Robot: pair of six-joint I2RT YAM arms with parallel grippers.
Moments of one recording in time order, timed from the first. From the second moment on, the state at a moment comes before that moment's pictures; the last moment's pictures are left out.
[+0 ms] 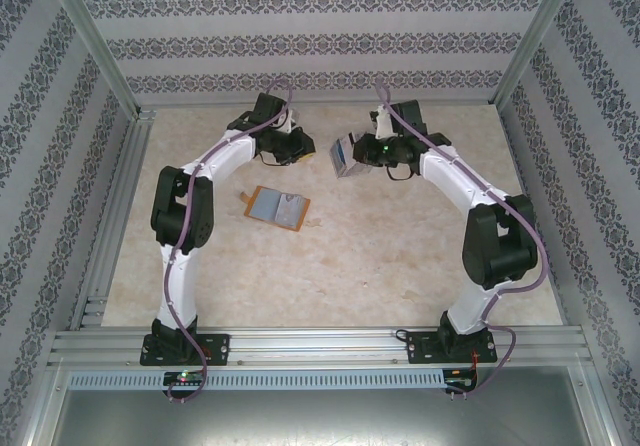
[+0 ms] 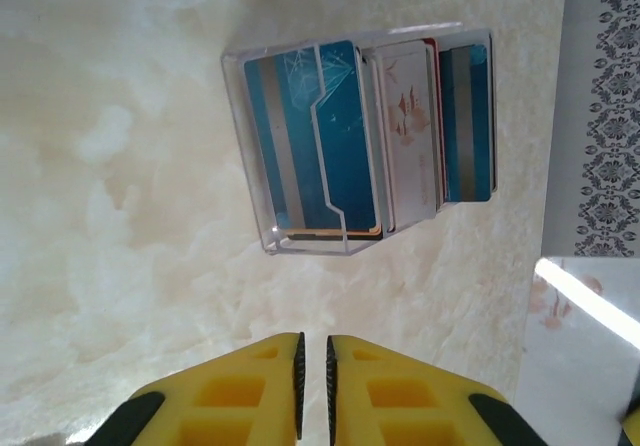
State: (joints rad) left arm -0.31 2.16 1.79 -0.52 0.57 -0.68; right arm 0.27 1.75 1.38 -0.43 -0.48 0.43
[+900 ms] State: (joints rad) left arm -0.20 1.99 1.56 -0.20 0.88 -0.86; right arm 0.32 1.89 1.33 0.13 -0.79 0.85
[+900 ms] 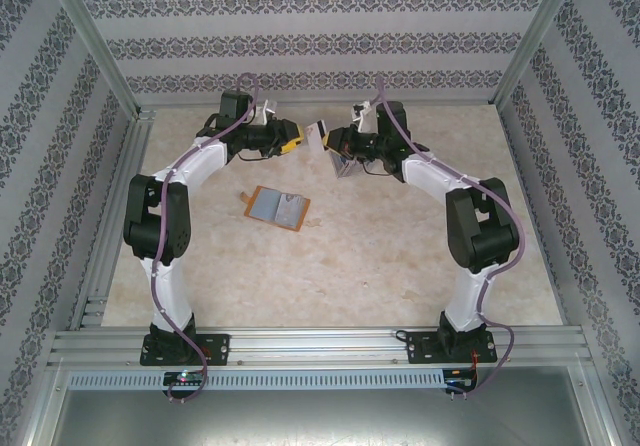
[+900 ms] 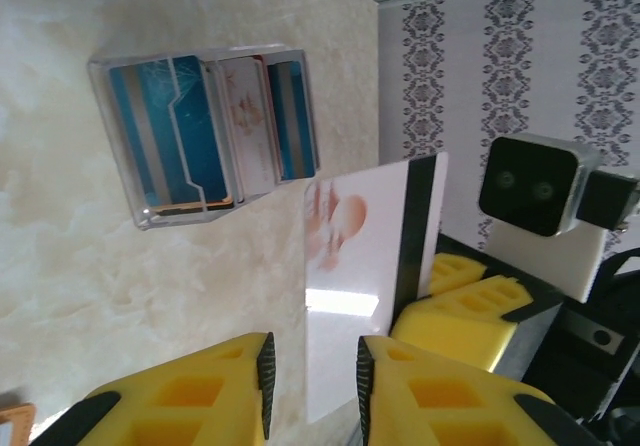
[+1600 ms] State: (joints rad) left arm -0.20 1.99 1.56 -0.11 0.92 -0.94; right arm 0.34 1.93 1.33 0.30 -0.85 0.98
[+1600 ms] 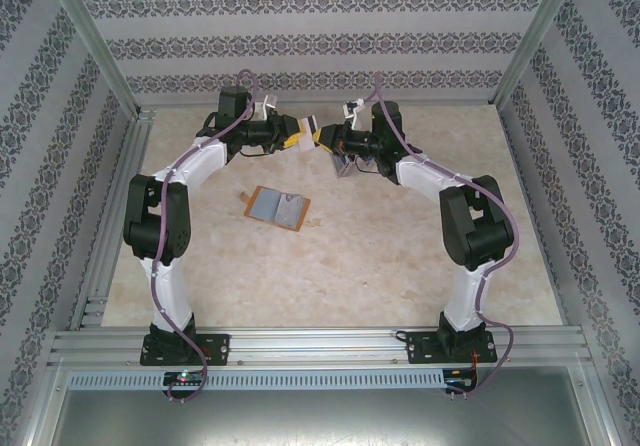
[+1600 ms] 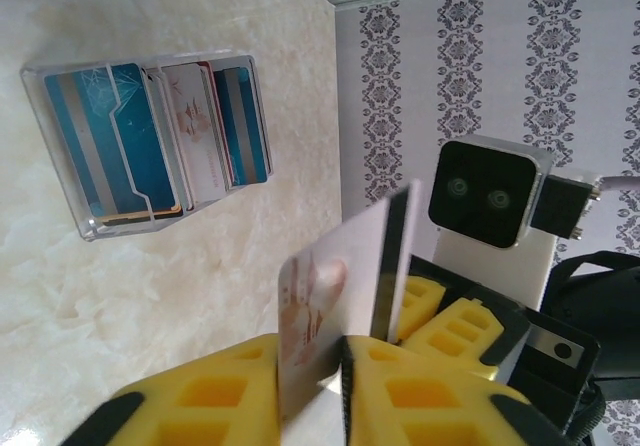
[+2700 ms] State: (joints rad) left arm -0.19 1.99 1.62 -0.23 1.04 -0.84; right arm 0.25 2.04 1.43 0.28 -1.18 1.06
